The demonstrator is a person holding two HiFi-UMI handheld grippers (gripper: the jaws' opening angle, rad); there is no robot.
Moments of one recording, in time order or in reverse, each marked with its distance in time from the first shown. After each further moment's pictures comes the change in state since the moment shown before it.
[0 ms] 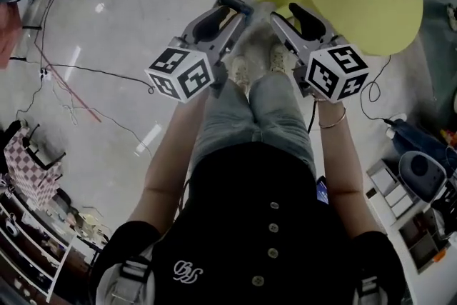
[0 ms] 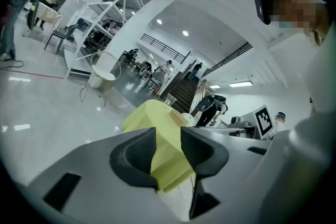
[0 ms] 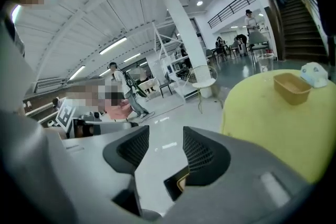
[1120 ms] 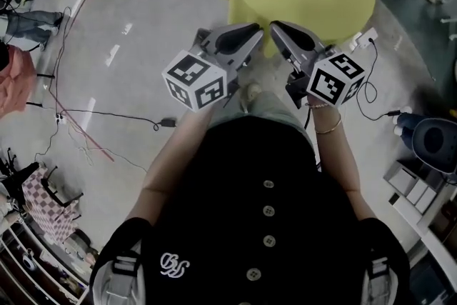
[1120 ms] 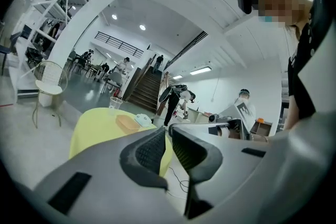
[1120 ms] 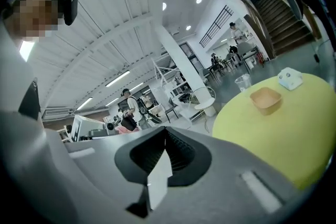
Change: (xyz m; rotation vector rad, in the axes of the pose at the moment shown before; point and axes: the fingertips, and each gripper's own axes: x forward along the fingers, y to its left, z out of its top) left arm 0.064 -0.222 -0.009 0.306 0.054 -0.352; right arm -0.167 -0.022 0.041 0.127 -0.309 0.093
